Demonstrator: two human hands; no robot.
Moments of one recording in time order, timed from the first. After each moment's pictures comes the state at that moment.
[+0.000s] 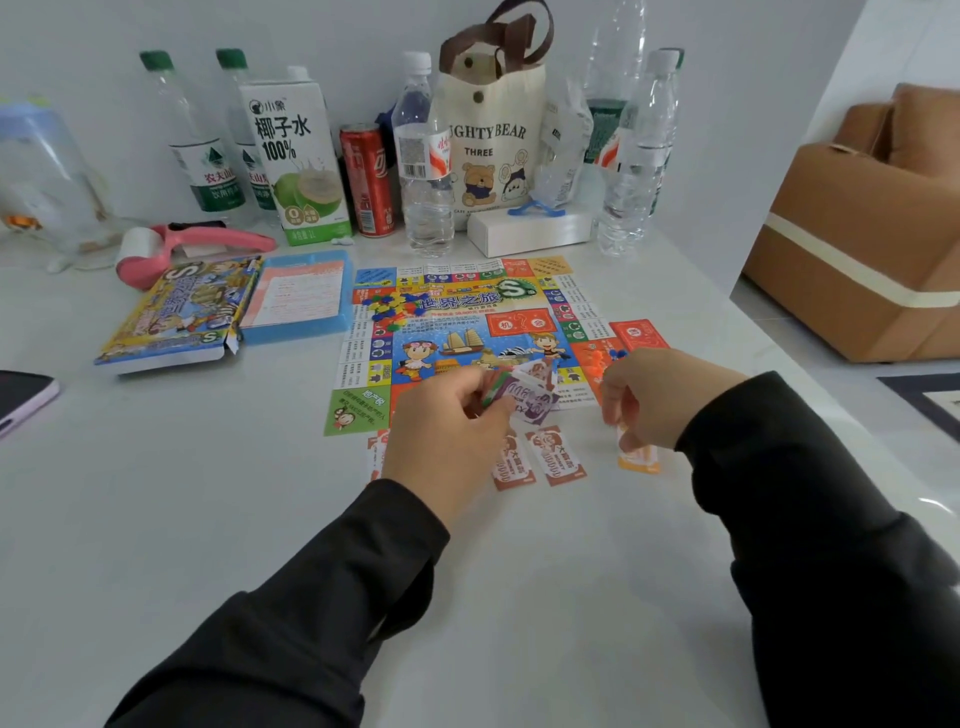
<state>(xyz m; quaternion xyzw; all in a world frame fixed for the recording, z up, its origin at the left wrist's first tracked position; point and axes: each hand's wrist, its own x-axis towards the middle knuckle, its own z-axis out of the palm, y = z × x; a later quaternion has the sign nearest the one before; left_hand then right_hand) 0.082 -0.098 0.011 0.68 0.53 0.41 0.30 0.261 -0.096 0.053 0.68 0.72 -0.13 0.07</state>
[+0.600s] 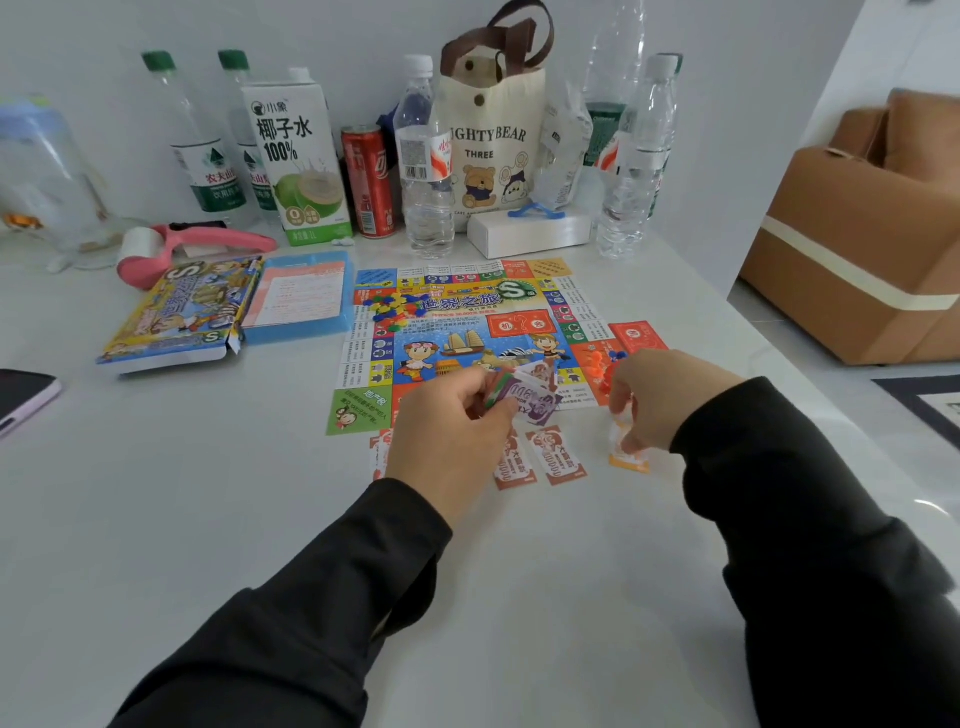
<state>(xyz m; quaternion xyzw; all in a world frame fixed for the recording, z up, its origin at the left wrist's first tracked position) 0.081 -0.100 0.012 0.68 0.52 0.42 0.31 0.256 -0.098 0.054 0.73 0.67 -0.12 0.09</state>
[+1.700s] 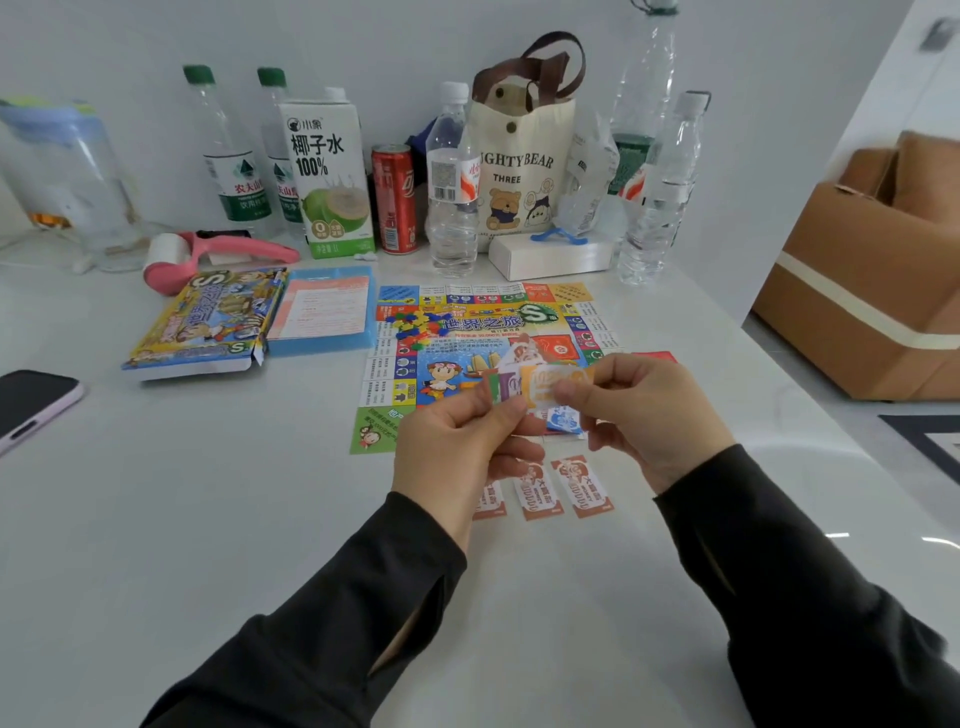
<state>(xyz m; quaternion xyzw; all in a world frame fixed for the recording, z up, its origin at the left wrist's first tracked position) 0.071 -0.105 0.031 0.43 0.42 0.52 0.61 0.214 -0.096 0.043 0.59 0.47 -0.43 -0.50</state>
